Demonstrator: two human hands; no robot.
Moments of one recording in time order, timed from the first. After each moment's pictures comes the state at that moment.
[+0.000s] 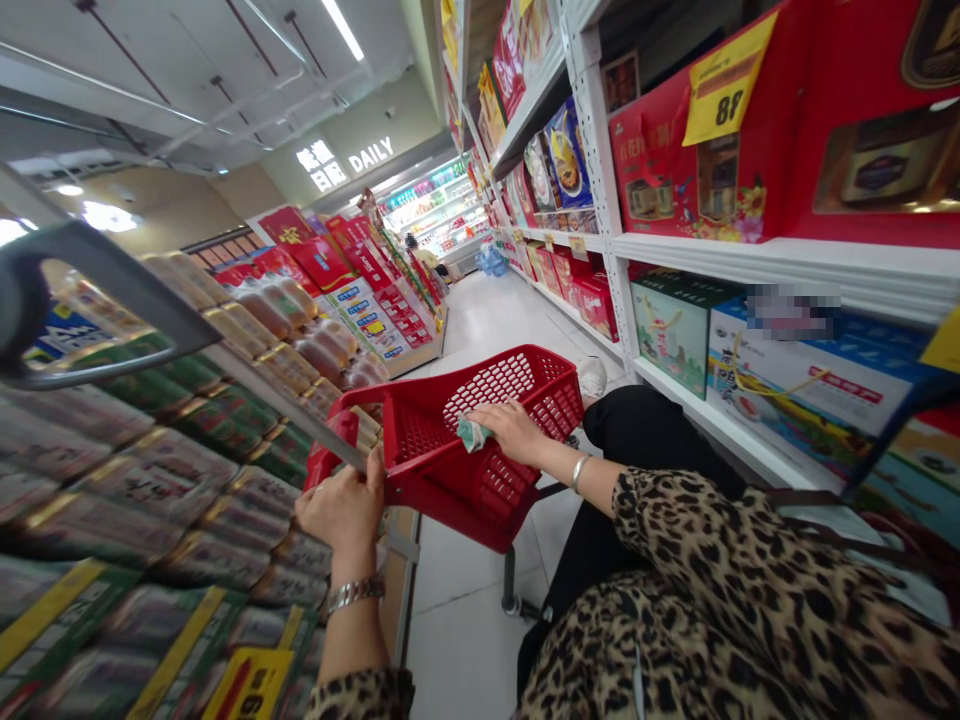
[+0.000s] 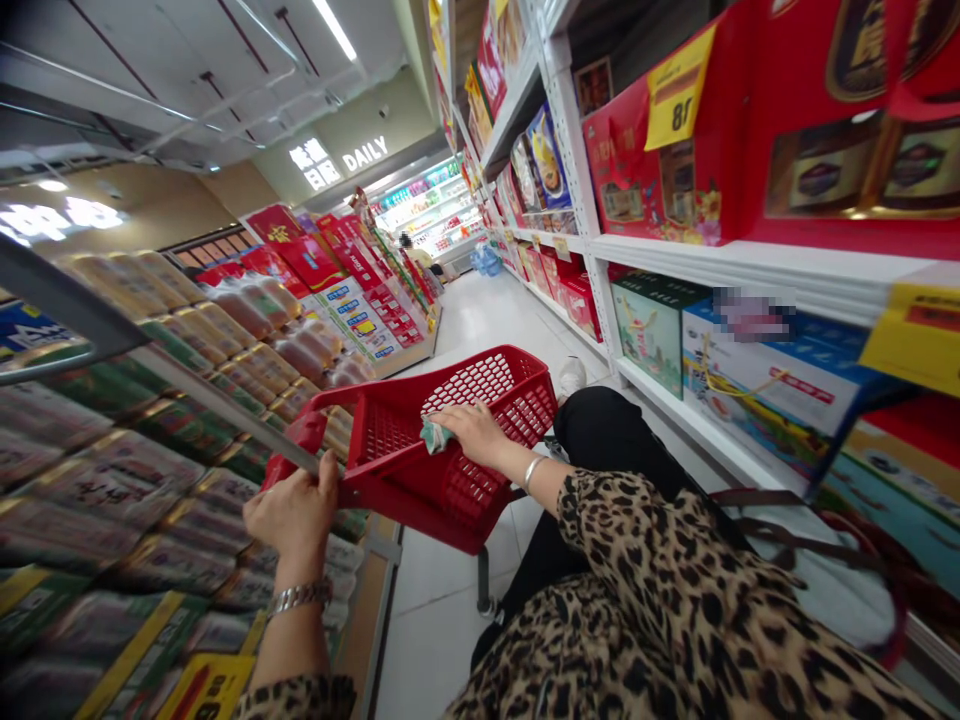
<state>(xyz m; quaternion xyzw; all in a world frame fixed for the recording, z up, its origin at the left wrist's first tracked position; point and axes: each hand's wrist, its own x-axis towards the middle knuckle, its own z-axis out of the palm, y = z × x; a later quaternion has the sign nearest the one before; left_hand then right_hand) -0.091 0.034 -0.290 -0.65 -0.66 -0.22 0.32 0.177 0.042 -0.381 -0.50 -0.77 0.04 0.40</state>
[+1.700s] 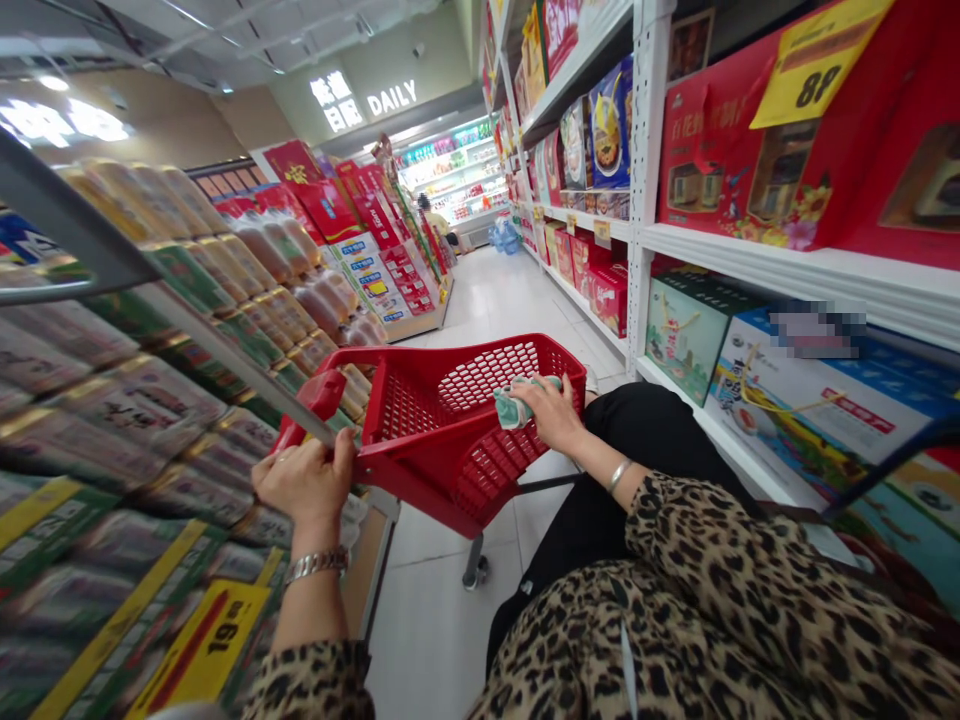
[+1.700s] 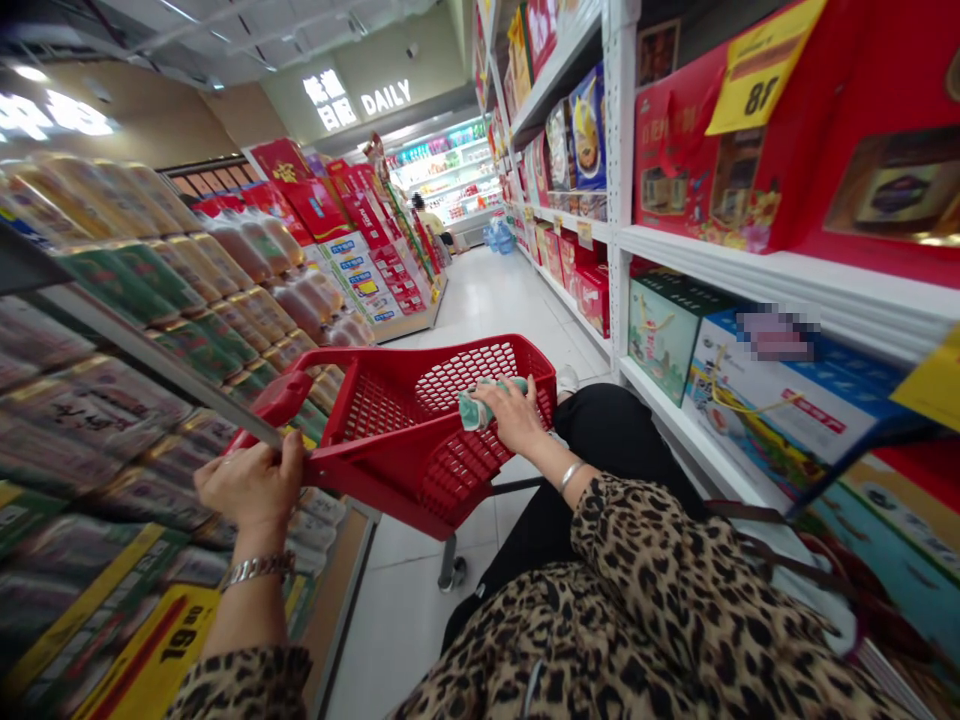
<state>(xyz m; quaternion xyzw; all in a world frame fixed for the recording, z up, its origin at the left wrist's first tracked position) -0.127 0.026 -0.296 -0.65 -0.64 -0.29 0.29 0.224 0.007 -0.403 -0.60 -0.72 0.02 0.35</state>
